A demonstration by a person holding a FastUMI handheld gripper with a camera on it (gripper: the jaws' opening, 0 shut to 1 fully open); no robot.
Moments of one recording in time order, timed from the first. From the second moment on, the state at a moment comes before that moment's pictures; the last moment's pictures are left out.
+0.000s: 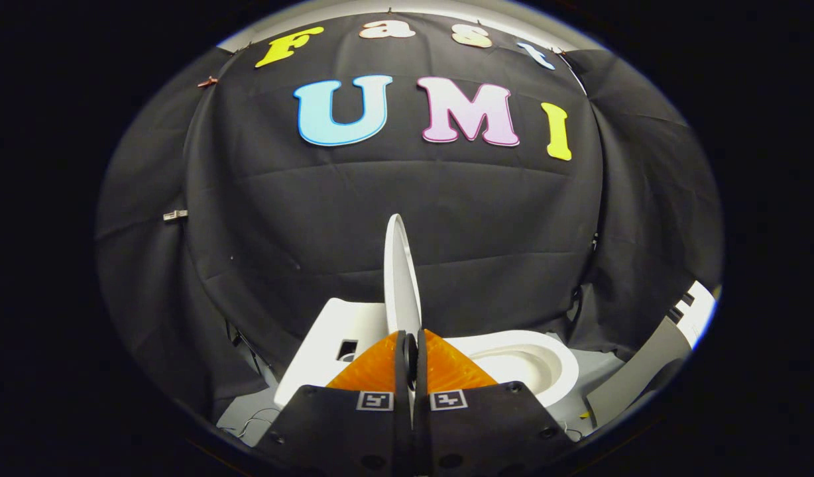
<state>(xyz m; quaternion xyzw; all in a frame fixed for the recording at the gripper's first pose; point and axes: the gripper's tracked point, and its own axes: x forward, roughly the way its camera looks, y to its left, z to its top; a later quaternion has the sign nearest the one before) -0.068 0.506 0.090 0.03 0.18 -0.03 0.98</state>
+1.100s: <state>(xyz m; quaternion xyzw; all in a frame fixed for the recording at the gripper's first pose) -0.070 0.572 0.081 0.06 0.19 0.04 0.98</state>
